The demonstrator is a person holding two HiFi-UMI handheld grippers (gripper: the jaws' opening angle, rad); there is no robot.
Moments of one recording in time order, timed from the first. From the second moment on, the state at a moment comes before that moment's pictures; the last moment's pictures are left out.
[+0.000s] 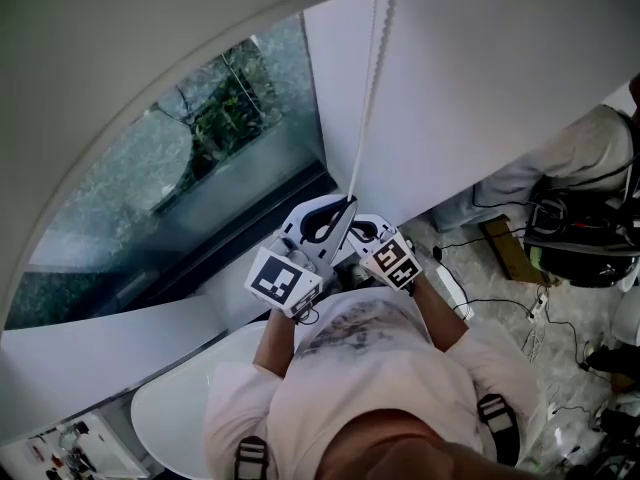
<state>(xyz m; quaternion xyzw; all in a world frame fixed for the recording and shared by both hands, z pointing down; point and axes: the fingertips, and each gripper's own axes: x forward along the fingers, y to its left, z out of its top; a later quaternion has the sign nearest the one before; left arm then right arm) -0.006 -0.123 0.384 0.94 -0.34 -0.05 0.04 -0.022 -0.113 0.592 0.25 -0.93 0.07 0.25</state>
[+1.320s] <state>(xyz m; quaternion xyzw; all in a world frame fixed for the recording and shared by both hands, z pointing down) -0.017 -0.123 0.429 0.93 -0.36 -0.02 0.06 -0.015 -0.099 0.526 0.25 -0.95 0.07 0.18</state>
